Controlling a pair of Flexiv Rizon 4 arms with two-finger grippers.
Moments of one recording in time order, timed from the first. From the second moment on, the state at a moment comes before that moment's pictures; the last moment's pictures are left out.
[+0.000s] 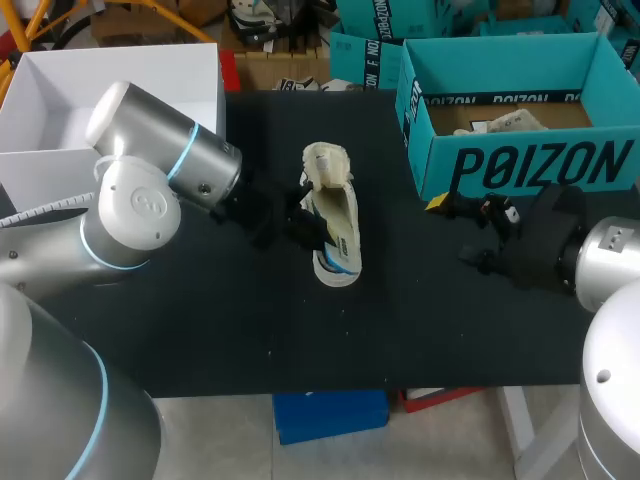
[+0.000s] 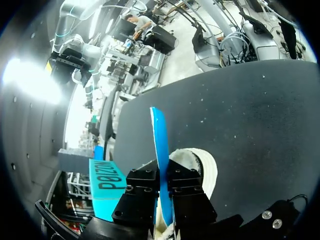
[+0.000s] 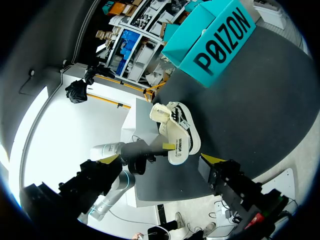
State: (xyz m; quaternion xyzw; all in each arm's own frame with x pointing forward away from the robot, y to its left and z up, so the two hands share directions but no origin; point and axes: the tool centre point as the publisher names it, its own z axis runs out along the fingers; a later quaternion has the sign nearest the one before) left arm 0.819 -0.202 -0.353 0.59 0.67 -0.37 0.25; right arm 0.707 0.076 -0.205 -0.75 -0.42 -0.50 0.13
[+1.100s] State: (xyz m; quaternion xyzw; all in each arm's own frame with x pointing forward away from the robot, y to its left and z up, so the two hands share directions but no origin) left arm 0.854 -0.196 -0.368 0.59 0.69 -0.33 0.27; right arm 0.707 0.076 -0.205 -0.75 -0.42 -0.50 0.13
